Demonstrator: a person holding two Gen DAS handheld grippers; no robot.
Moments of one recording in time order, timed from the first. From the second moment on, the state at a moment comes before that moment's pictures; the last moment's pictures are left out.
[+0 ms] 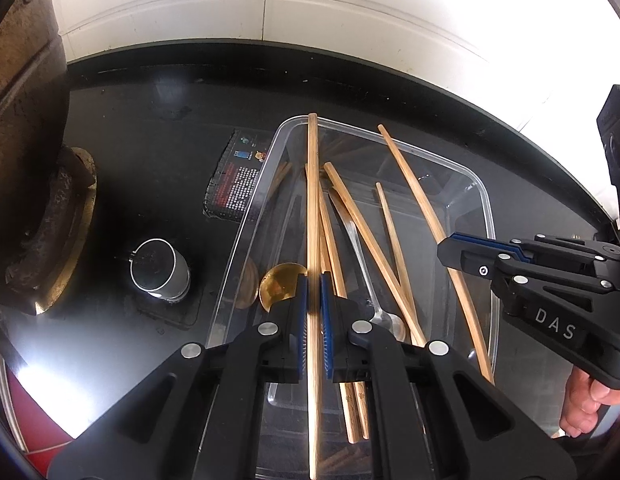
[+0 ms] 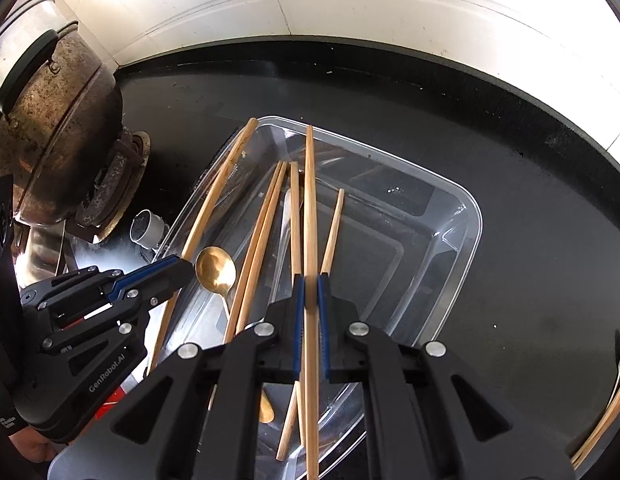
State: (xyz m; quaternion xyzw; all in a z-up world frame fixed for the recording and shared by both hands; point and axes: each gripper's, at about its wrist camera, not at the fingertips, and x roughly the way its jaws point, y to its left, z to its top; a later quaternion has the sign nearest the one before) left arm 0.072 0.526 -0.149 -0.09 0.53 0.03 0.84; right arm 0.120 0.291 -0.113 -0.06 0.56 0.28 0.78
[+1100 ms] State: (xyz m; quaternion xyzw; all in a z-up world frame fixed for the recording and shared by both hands) left arm 0.050 0.507 -0.123 -0.10 0.49 0.06 0.86; right arm 0.116 0.240 -0.073 -0.01 0.52 0.26 0.81
